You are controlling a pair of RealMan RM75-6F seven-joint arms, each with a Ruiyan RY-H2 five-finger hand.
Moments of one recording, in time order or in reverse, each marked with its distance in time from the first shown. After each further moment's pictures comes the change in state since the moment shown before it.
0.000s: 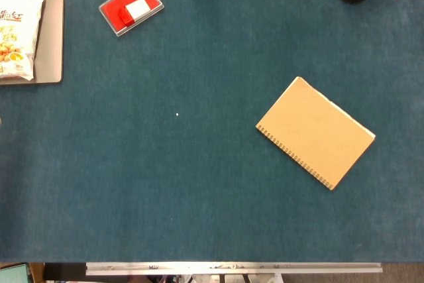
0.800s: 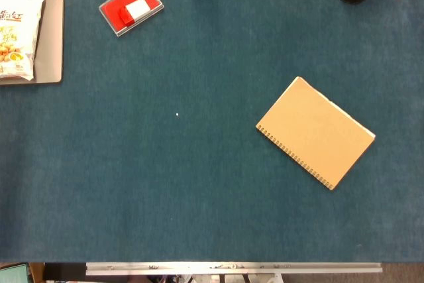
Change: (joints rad) left arm 0.002 0.013 0.000 -0.001 -0.003 -0.003 -0.032; right arm 0.075 -0.205 0.027 0.296 -0.049 0.000 -0.057
